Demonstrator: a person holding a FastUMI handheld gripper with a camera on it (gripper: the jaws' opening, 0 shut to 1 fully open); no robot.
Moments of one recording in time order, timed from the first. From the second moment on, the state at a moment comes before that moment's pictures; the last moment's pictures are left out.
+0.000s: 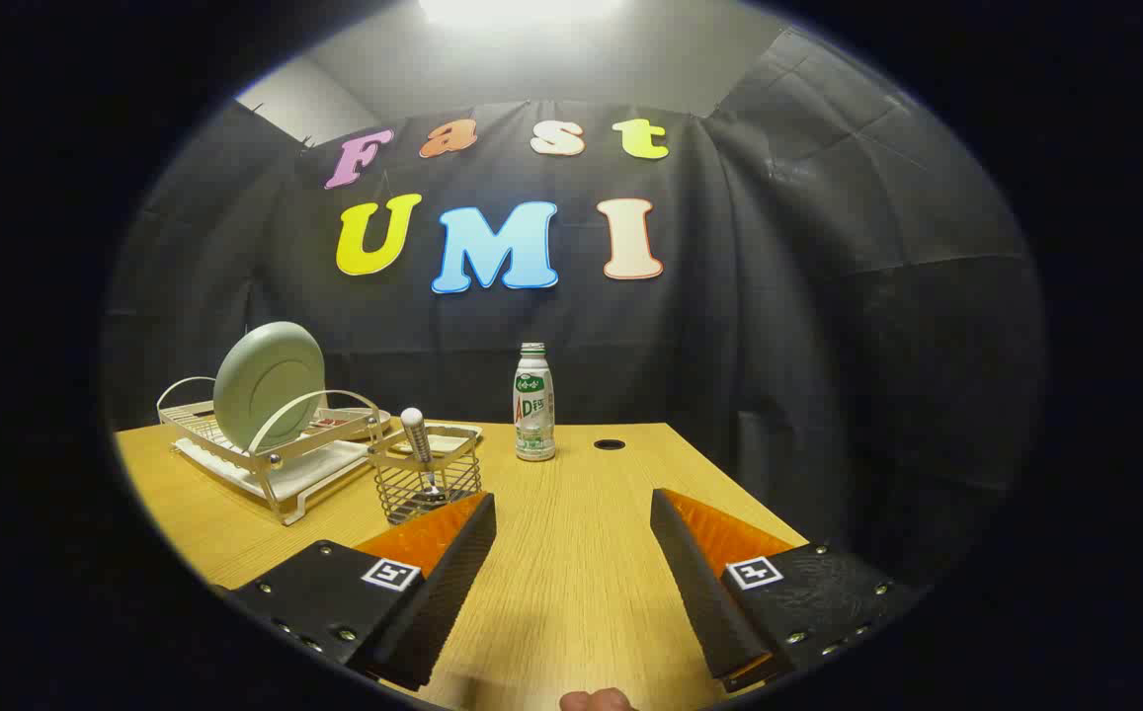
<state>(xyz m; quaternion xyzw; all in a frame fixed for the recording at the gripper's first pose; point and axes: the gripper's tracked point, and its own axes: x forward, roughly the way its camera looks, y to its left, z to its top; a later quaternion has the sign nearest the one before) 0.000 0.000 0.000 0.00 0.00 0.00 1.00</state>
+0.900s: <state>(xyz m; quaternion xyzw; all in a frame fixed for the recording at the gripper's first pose) 0.046 0.016 0.158 0.01 -0.02 0.01 1.00</state>
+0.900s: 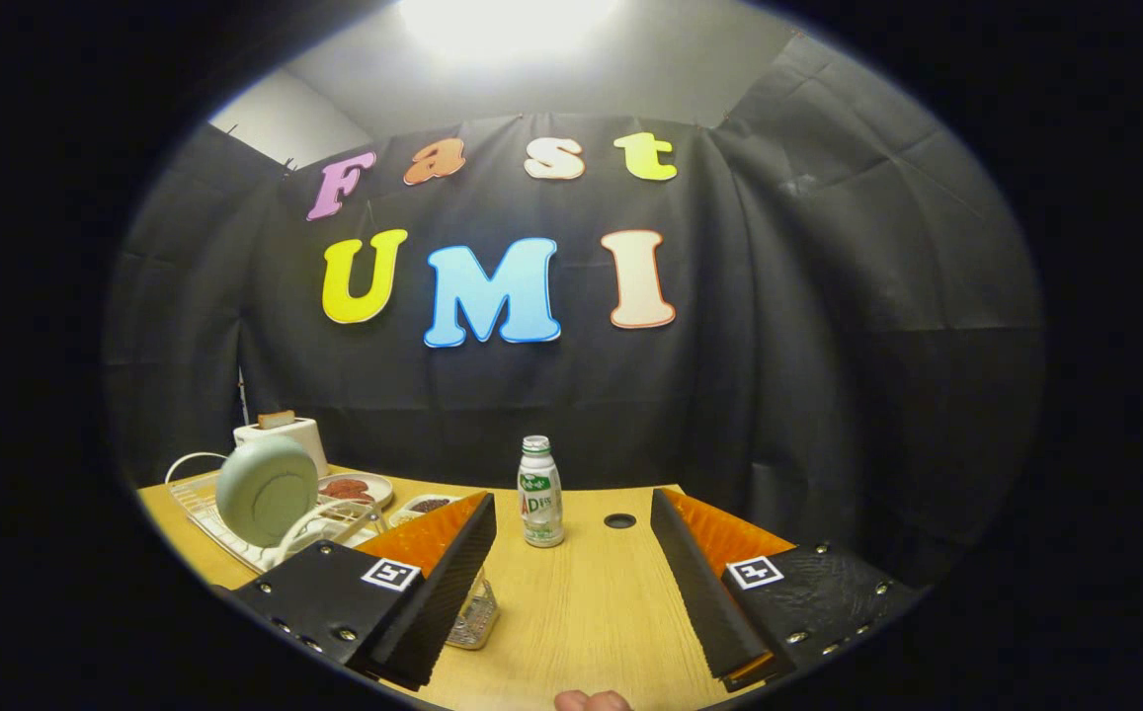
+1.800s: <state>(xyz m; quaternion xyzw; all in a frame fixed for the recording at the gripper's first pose) 0.034 0.190 0.257 0.00 -0.02 0.03 1.00</state>
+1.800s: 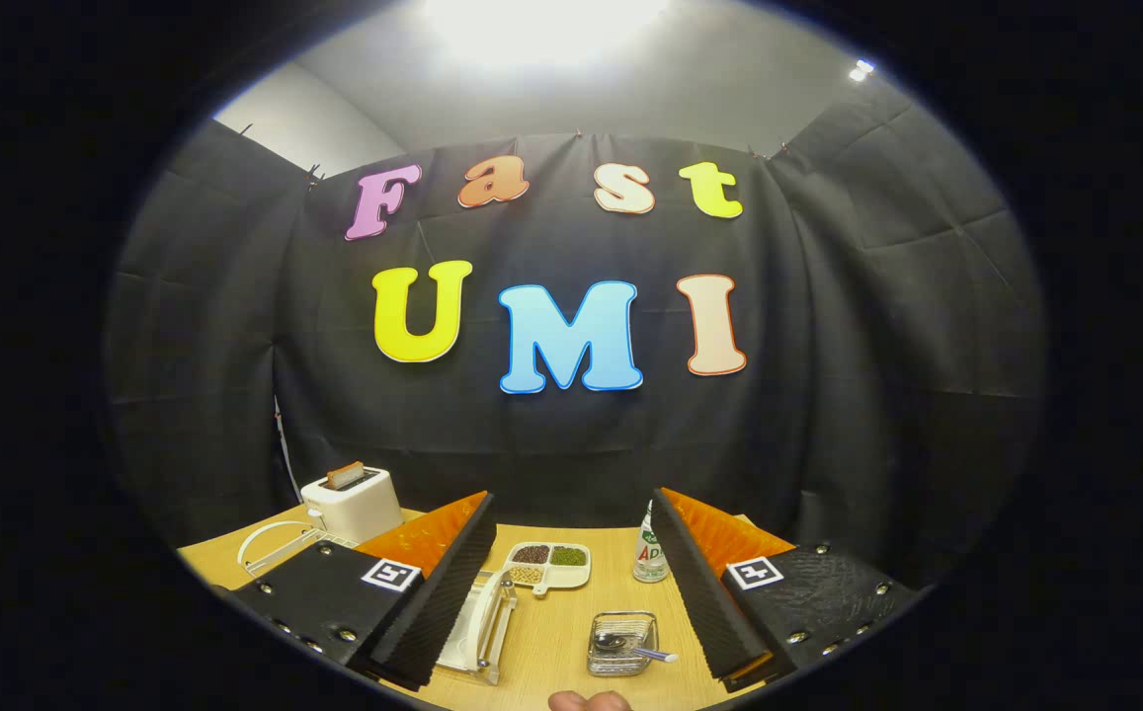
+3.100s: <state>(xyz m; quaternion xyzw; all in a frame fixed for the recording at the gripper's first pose) 0.135 0.340 0.137 0.01 0.27 0.05 0.96</state>
